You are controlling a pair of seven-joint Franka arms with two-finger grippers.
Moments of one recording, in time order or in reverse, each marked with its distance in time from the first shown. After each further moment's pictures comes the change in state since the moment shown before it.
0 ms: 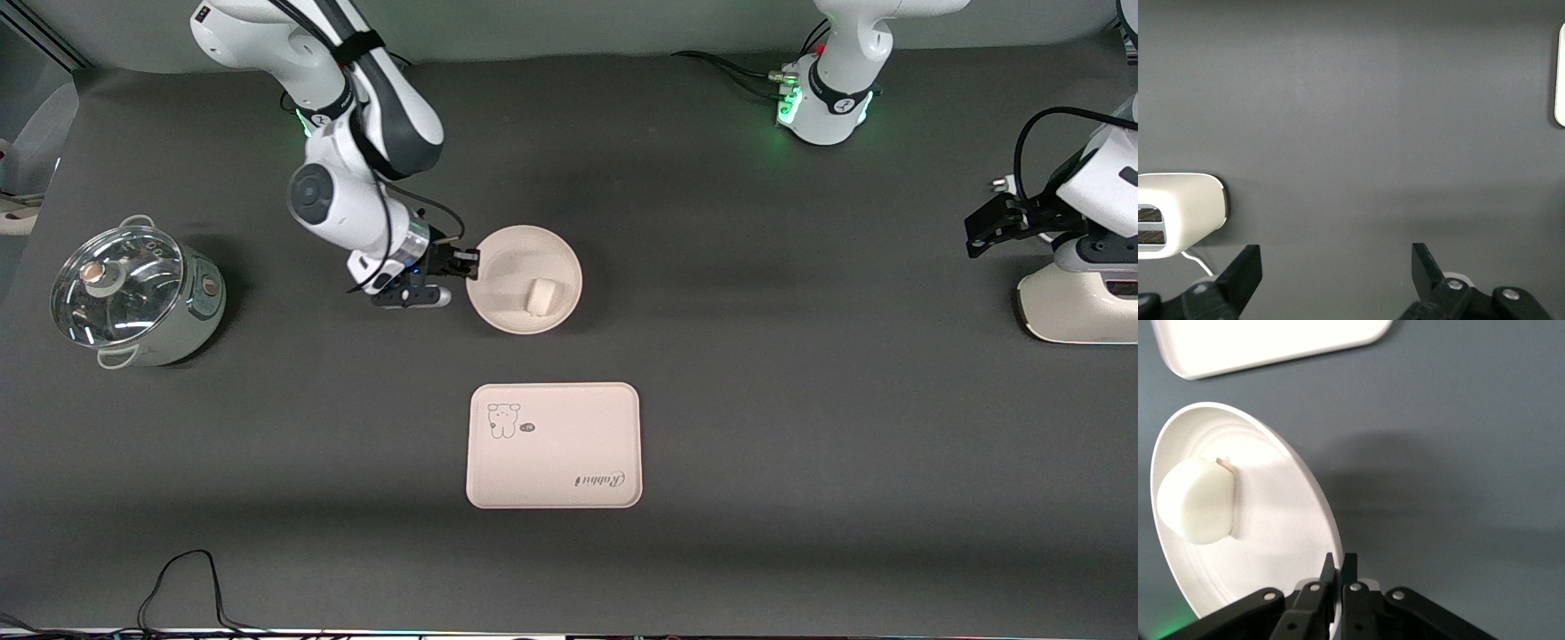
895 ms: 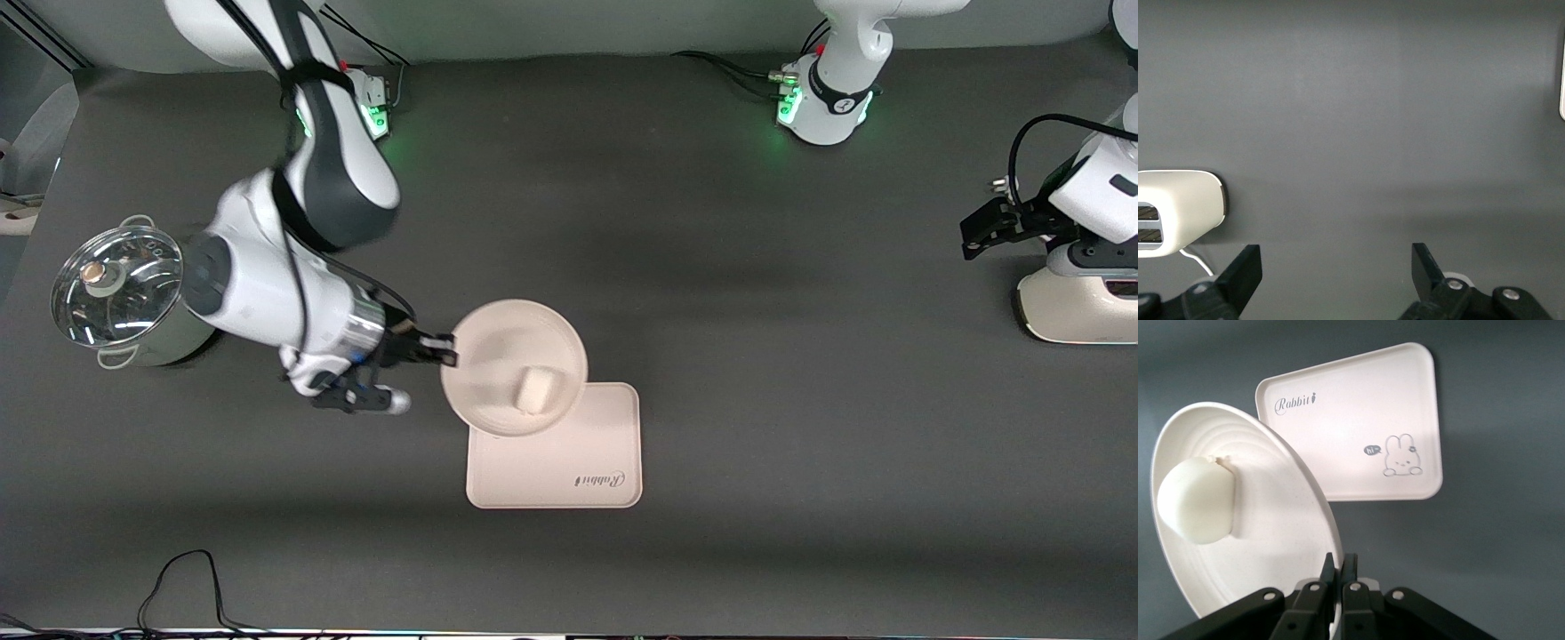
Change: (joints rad) left arm 0.001 0.000 0.001 -0.019 0.001 0.006 0.000; right arm -0.086 0.421 -0.141 0.745 0.138 -0.348 0.018
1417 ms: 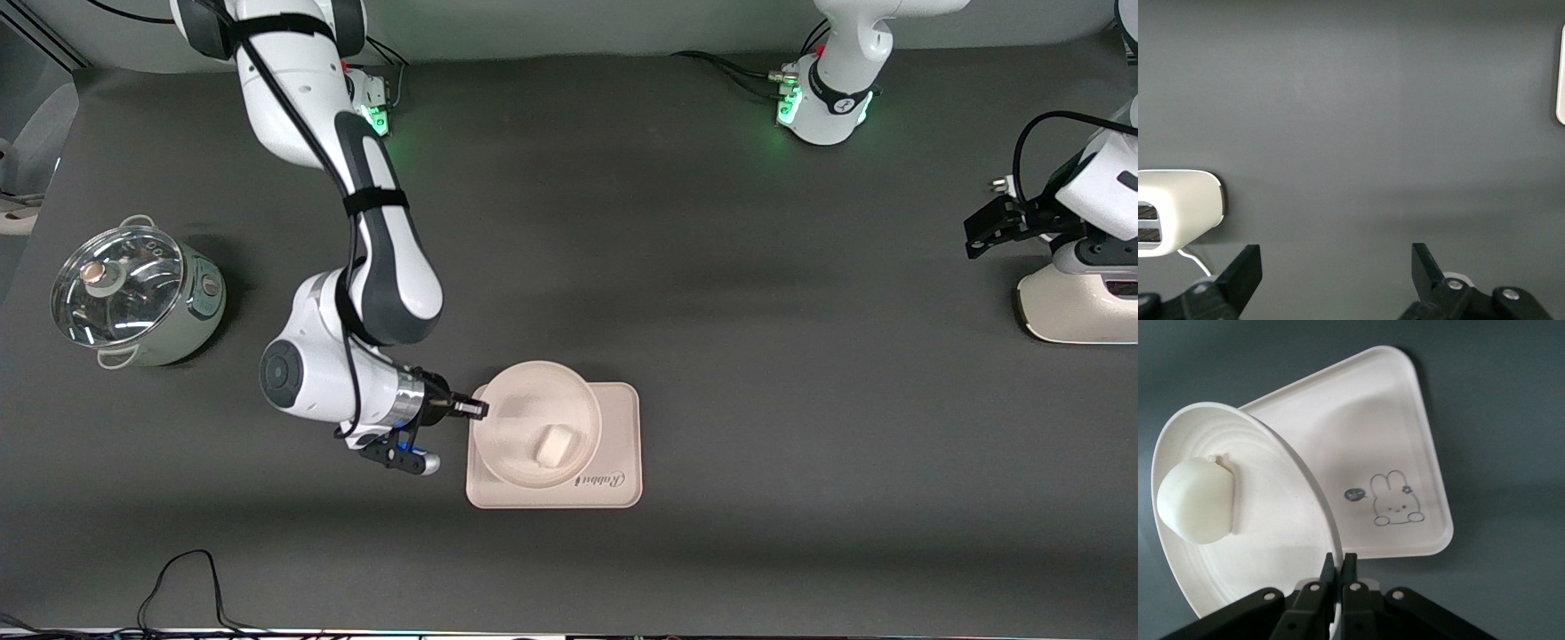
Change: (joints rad) left arm 0.001 -0.004 0.005 0.001 -0.012 0.000 0.000; right arm -0.081 0.251 0.002 0.109 0.202 0.052 0.011
